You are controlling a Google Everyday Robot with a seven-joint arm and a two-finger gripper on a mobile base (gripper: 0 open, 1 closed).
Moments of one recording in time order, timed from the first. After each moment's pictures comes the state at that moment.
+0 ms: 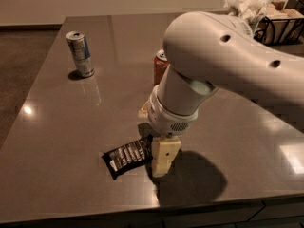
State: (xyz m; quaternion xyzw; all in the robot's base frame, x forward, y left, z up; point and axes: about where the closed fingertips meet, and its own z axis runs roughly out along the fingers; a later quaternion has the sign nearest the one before) arm 0.410 0.001 0.834 -0.78 0.60 0.08 0.15
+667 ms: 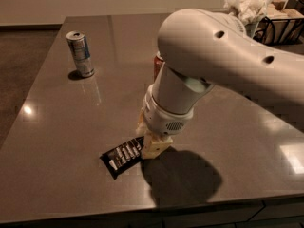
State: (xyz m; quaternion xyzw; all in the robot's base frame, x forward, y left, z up) arm 0.405 0.011 0.836 -0.78 0.60 0.10 0.14
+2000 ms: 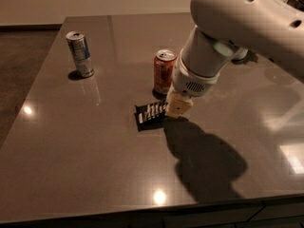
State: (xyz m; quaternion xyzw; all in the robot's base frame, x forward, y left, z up) arm 0.491 -0.052 0.869 -0.66 0.73 0.04 0.16
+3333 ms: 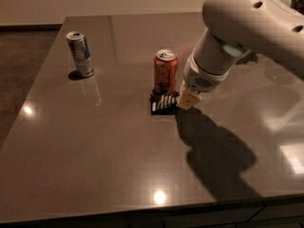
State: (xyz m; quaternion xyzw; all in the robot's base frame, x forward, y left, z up) arm 0.526 -0.089 0.861 -0.60 0.78 0.01 0.18
